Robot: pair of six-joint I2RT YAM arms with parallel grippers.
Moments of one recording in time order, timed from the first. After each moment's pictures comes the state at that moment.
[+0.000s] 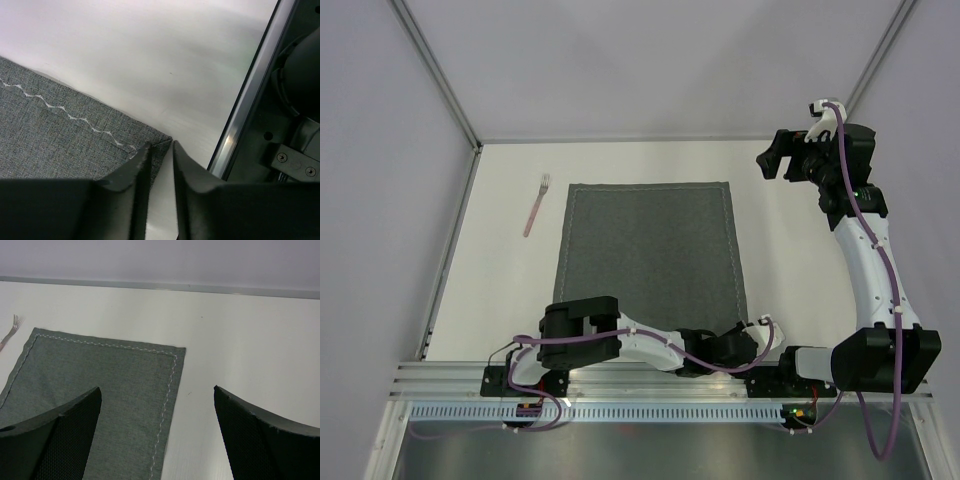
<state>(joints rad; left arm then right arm) -1.52 2.10 1.23 0.27 -0.37 -0.13 -0.07 1.30 1.31 -0.36 -0.34 0.09</state>
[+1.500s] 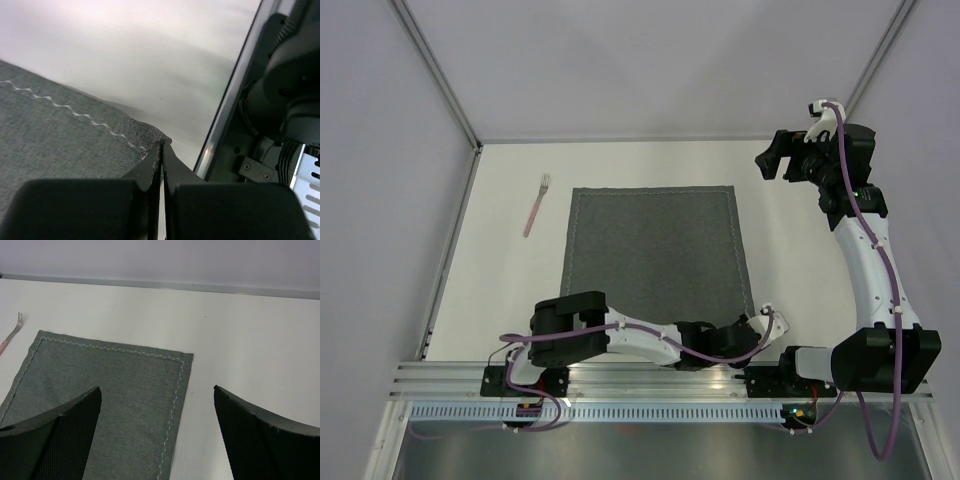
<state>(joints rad) -1.51 2.05 1.25 0.26 -0.30 -0.16 -0.07 1.30 1.31 -0.36 -0.36 0.09</state>
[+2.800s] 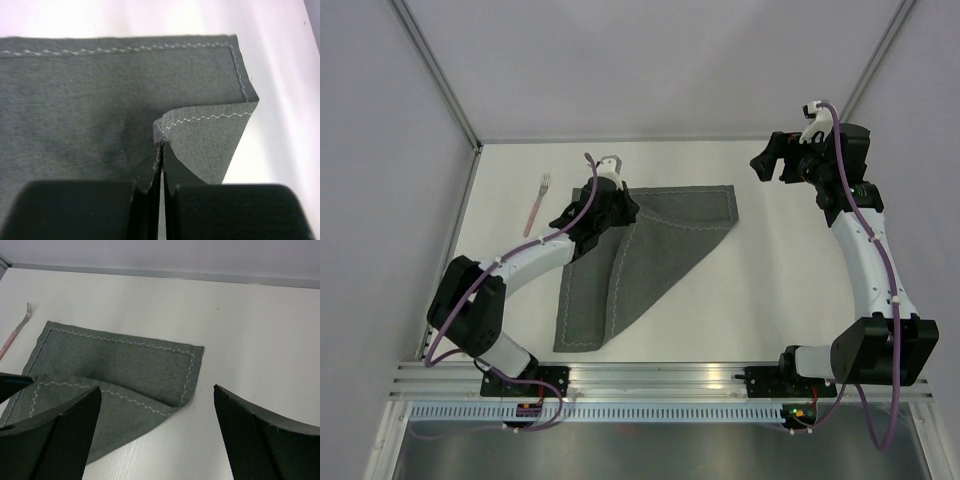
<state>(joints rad) -0.61 1.56 1.01 0.10 -0.11 -0.51 -0.07 1.34 1.31 -0.36 -0.41 0.09</state>
